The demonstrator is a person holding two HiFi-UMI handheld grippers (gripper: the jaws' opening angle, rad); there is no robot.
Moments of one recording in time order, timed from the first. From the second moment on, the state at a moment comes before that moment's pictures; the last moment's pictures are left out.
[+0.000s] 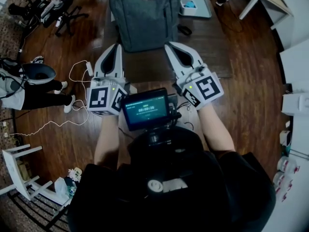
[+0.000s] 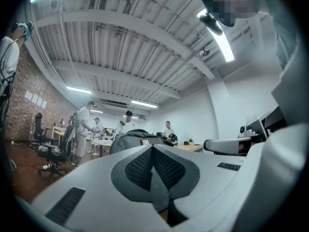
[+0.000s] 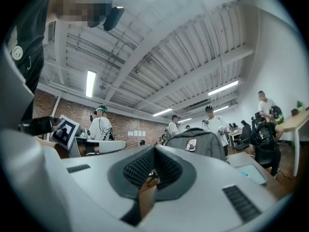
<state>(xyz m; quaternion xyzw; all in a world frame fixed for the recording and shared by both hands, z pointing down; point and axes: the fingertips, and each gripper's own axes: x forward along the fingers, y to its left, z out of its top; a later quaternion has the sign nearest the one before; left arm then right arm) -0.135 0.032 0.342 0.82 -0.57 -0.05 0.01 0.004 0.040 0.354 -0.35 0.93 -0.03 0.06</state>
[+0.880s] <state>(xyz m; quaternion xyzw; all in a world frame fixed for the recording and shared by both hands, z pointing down) -0.130 0.028 0.323 0.82 -0.57 -0.05 -0.02 0.005 0.027 0.337 -0.36 0.93 -0.01 0.08</state>
